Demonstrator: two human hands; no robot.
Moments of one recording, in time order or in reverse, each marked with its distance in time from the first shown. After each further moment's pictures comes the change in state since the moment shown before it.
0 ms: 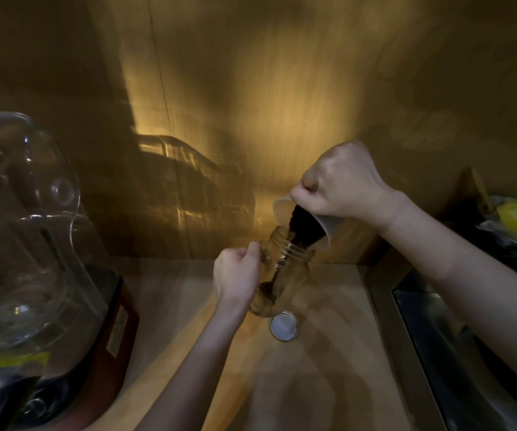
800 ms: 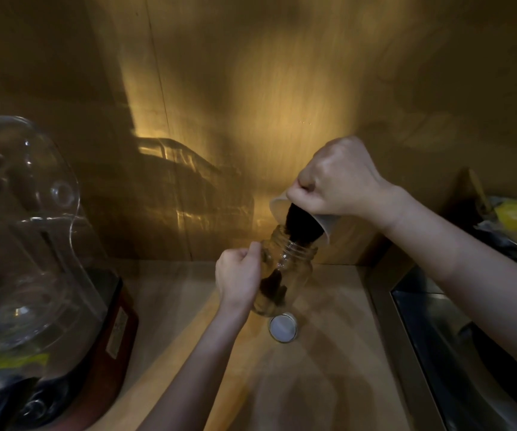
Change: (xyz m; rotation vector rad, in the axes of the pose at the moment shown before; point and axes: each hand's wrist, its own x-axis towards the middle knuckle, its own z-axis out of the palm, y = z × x) left_hand -0.002 0.000 0.005 -0.090 -0.014 0.022; right_hand 0.003 0.004 -0.007 -0.046 0.006 -0.104
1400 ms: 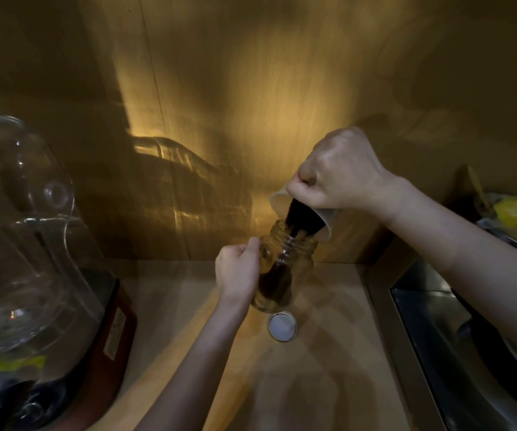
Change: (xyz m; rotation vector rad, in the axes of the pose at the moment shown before) left_hand 0.006 0.003 0.004 -0.044 0.009 -0.074; right_hand 0.001 0.007 -0.004 0.018 0.008 -0.038
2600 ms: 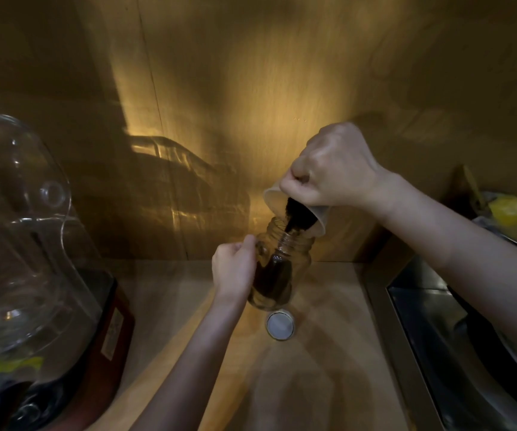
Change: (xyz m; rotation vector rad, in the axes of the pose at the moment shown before) left_hand 0.000 0.005 -0.005 -0.083 -0.071 -0.051; right_hand 0.007 -0.005 0.000 -0.018 0.026 -0.049
